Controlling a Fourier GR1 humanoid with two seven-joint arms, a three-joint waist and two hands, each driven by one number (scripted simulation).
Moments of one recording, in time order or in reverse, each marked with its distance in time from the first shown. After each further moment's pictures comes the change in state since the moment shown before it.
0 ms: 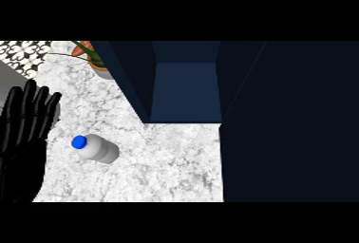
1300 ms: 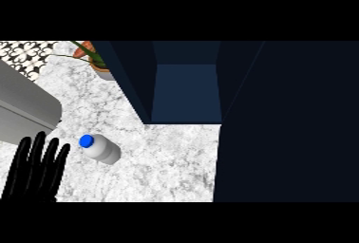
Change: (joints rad) left arm 0.378 -0.054 -0.219 -0.196 0.173 0.208 0.168; right arm 0.431 0.025 0.069 -0.196 -0.349 0.176 0.098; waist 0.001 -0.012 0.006
